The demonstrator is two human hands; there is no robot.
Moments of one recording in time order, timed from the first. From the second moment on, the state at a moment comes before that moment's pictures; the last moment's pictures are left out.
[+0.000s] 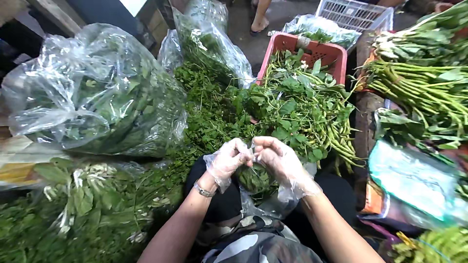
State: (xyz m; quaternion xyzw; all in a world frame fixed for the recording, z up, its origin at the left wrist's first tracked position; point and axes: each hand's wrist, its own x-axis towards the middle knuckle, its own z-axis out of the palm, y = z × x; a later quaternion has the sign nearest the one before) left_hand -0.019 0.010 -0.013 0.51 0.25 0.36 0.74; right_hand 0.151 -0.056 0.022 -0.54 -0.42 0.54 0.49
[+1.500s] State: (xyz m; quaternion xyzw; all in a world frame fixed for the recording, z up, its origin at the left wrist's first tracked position) left_hand -0.058 0.033 0.060 0.60 0.38 0.01 0.71; right_hand 0.137 -0.066 -0.016 -0.47 -0.66 0.29 0.52
